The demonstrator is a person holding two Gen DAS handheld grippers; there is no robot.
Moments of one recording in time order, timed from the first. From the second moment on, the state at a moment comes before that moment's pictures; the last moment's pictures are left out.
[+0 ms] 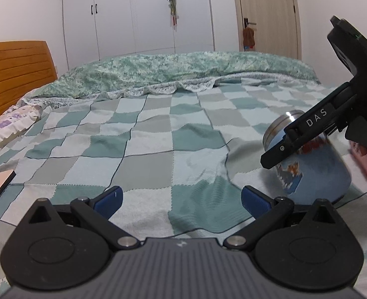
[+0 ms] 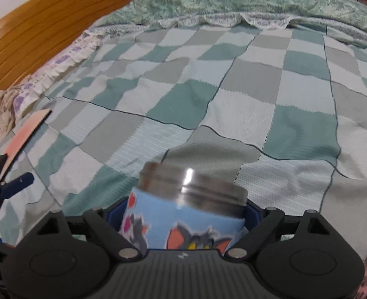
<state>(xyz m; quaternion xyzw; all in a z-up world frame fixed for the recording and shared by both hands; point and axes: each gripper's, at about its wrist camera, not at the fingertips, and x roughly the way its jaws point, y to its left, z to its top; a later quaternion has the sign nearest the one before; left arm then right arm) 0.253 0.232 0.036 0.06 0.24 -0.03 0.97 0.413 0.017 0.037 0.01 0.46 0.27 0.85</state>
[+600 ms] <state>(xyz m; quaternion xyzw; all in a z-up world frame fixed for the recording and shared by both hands) 0.184 0.219 0.063 0.04 0.20 -0.03 0.98 0.376 -0.004 0.034 0.08 0.46 0.23 0.86</state>
